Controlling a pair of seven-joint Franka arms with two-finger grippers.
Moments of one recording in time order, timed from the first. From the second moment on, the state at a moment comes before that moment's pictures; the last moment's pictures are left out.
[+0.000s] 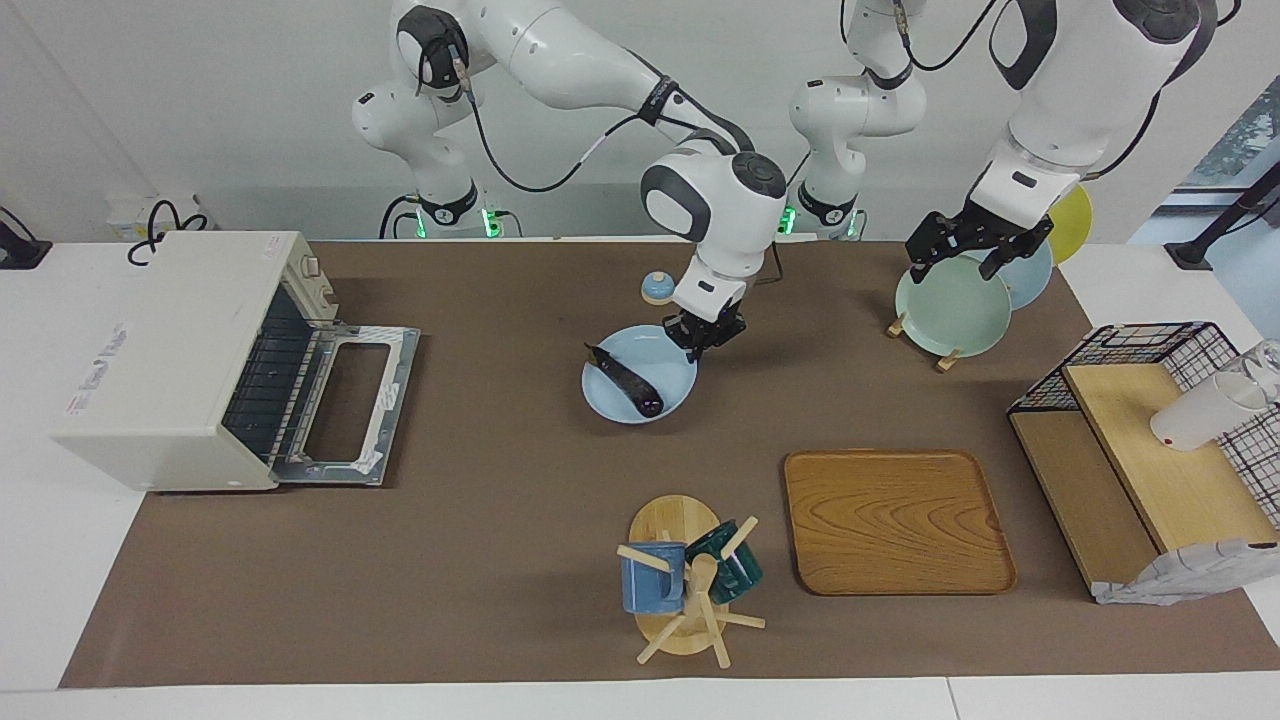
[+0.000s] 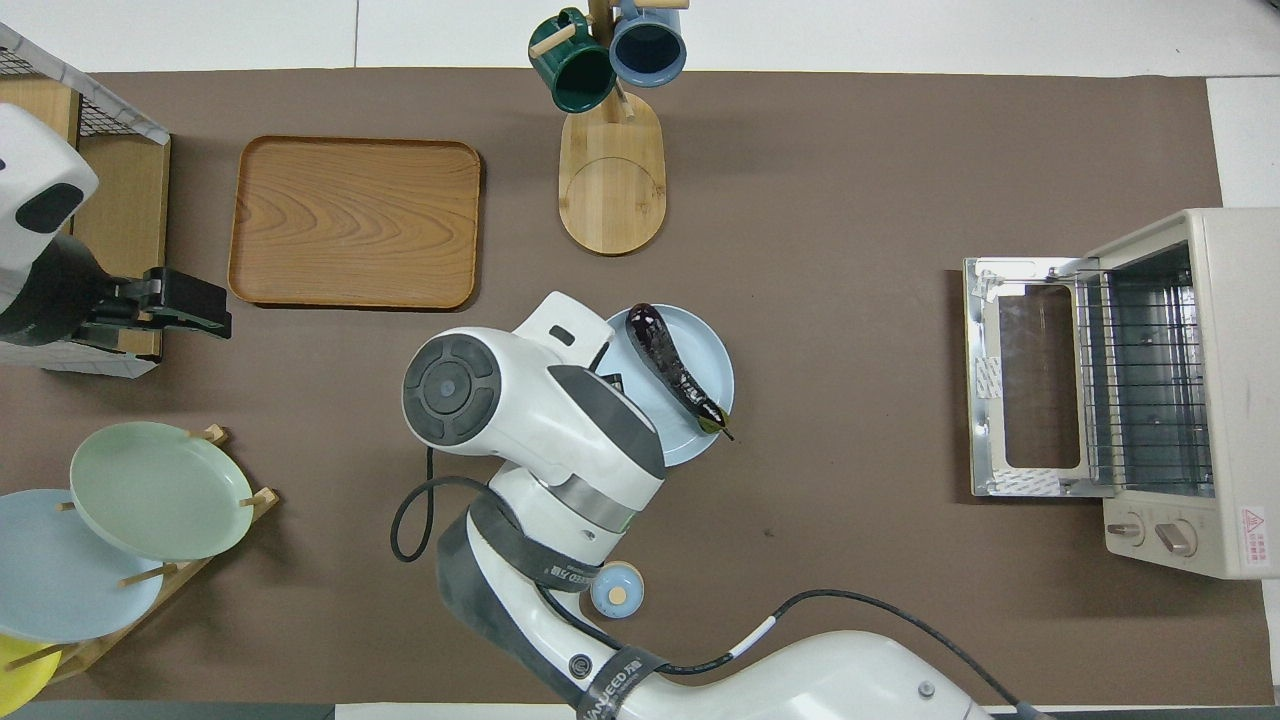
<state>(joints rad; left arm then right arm) -0.06 -0.02 -0.09 -1.63 -0.04 1.56 -0.14 0.74 0.57 0.11 -1.44 -0.19 1.95 0.73</state>
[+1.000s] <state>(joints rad) -0.04 -0.02 -0.09 -1.63 -0.04 1.58 -0.16 0.63 0.46 0.08 -1.44 -0.26 1.78 0.71</state>
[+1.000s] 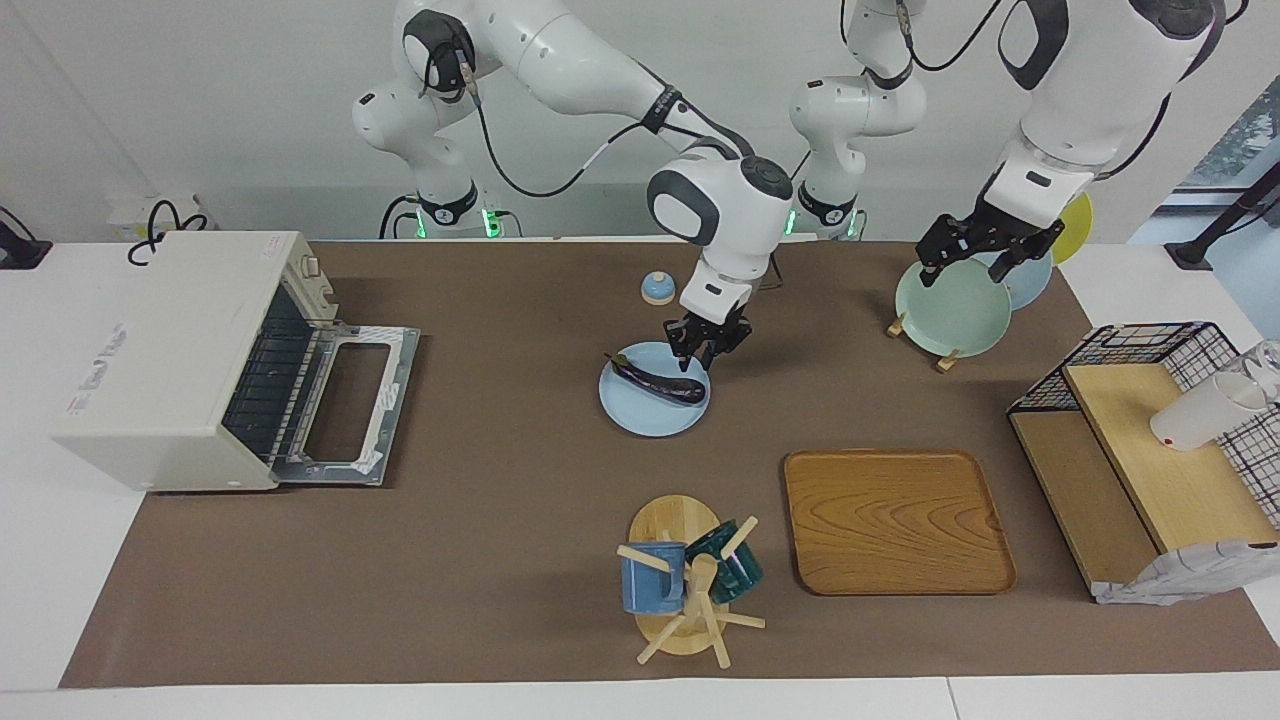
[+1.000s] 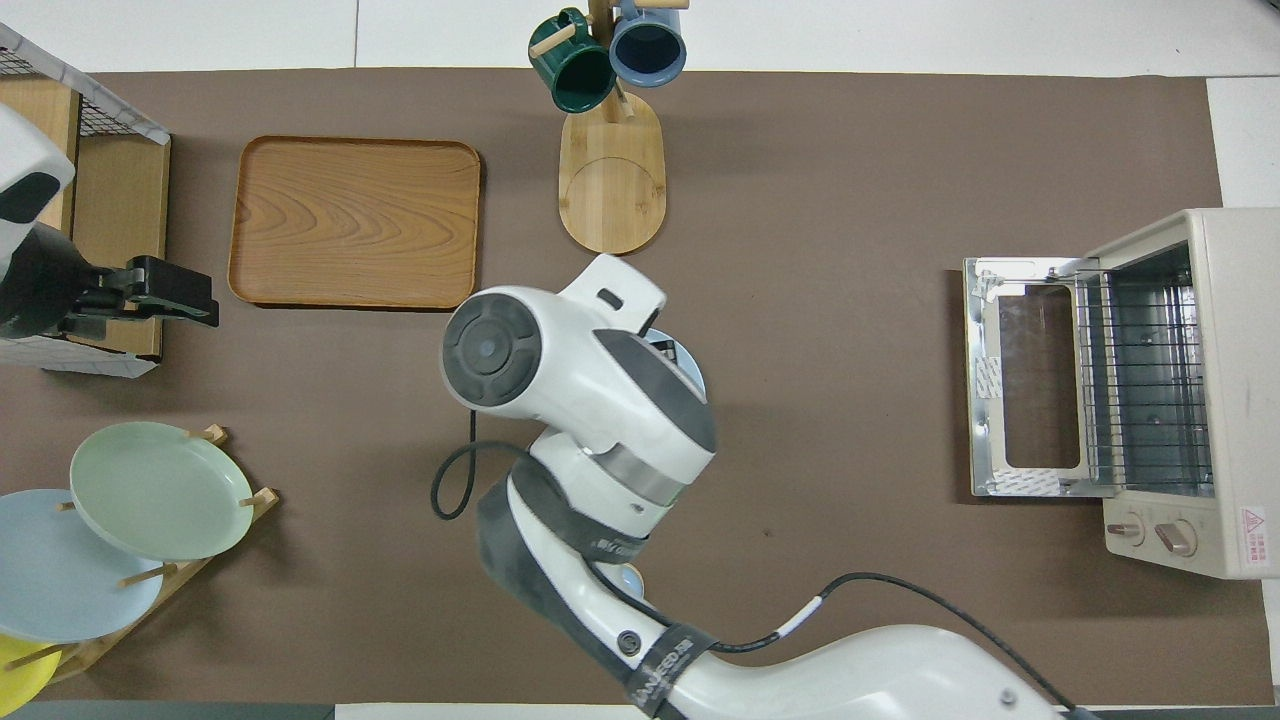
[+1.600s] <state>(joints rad) -0.12 0.03 -0.11 -1.65 -0.07 1.67 -0.58 0.28 0.21 0.08 -1.90 -0.38 1.79 0.46</state>
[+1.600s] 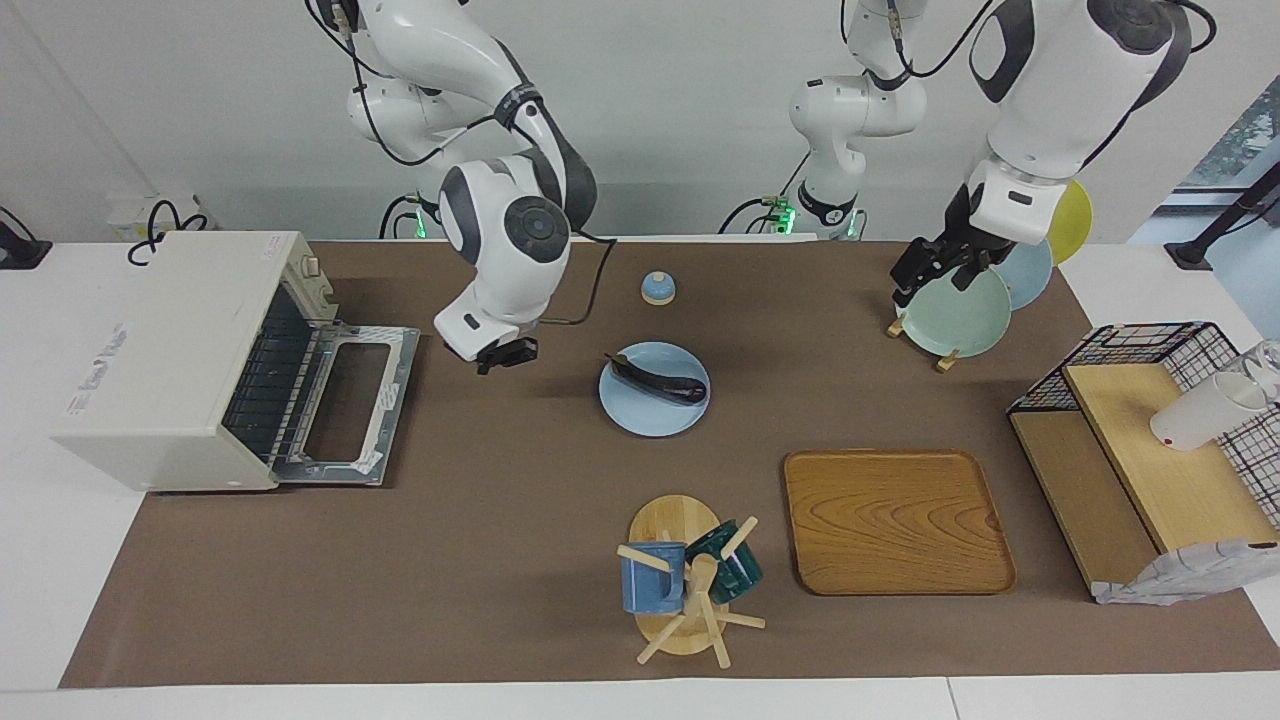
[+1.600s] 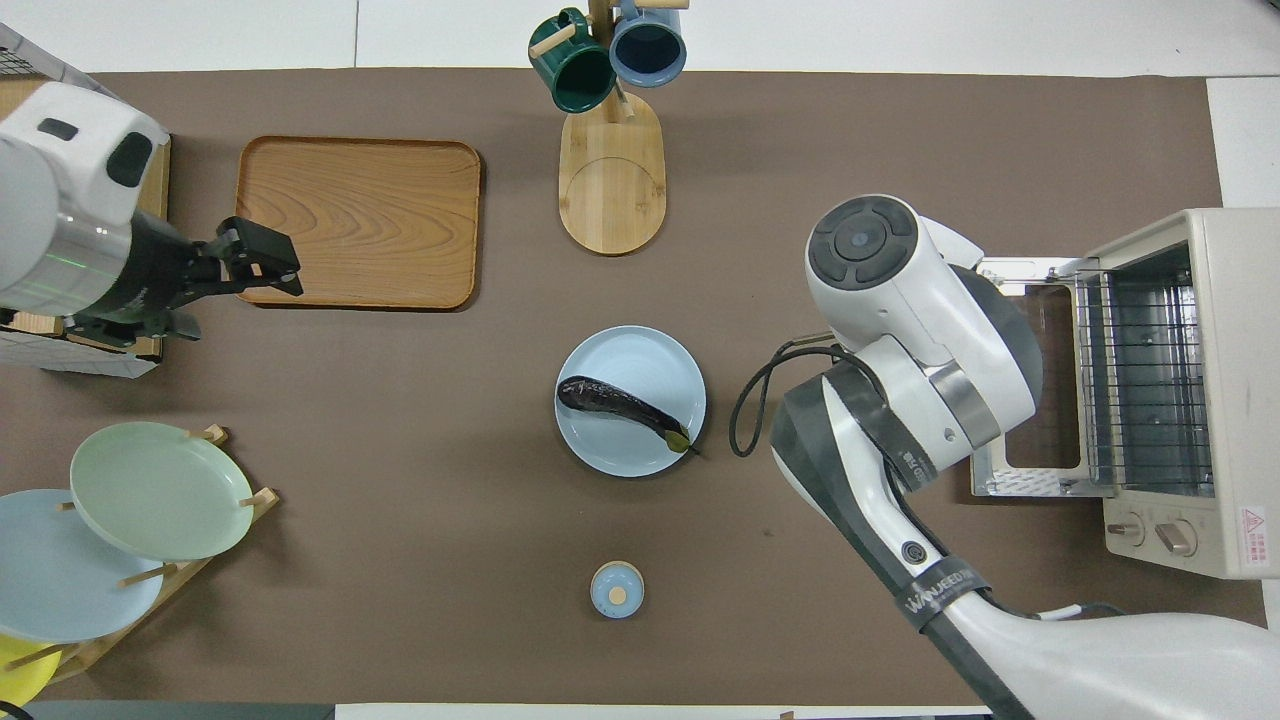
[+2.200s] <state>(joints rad) -0.33 0.25 -0.12 -1.65 -0.07 1.90 -1.18 0.17 0.18 0.08 -2.12 -0.40 2.08 0.39</state>
